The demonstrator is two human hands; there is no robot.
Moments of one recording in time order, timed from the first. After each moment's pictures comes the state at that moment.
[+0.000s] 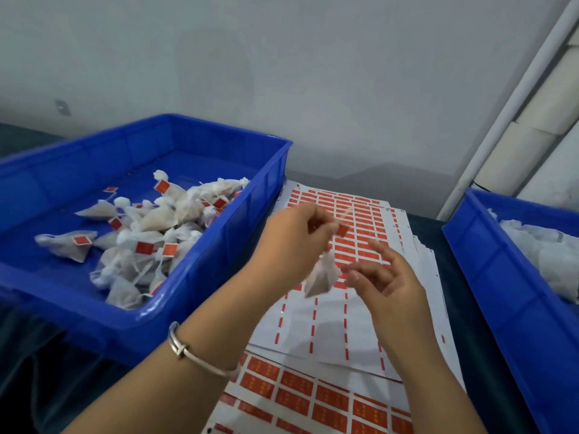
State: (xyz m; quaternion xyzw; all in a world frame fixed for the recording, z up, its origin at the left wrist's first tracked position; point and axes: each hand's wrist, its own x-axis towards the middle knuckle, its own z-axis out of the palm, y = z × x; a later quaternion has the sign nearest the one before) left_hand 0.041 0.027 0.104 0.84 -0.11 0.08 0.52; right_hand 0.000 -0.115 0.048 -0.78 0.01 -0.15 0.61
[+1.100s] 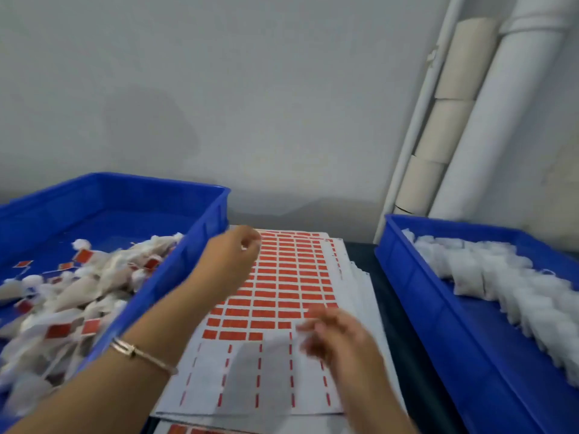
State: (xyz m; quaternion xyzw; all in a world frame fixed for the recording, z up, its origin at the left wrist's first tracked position) left_hand 0.112 0.022 0.105 0.90 -0.10 0.11 0.41; right_hand -0.025 -0.129 0.064 -0.69 0.12 -0.06 0.71
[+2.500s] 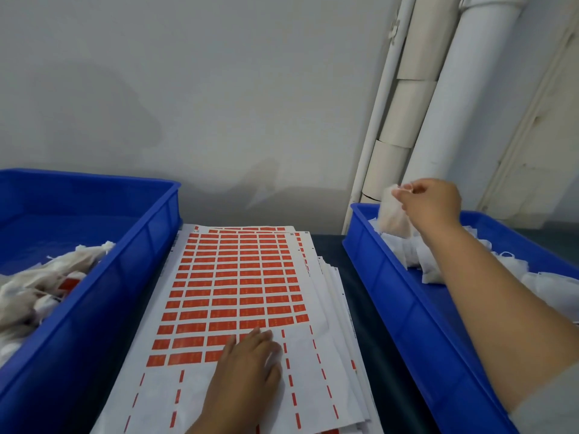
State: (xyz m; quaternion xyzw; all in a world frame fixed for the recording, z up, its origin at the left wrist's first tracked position) left_hand 0.063 -0.059 -0.034 0.95 -0.20 0.01 0.24; right_hand 0.112 -0.341 0.161 -0.82 0.26 -0.38 0.35
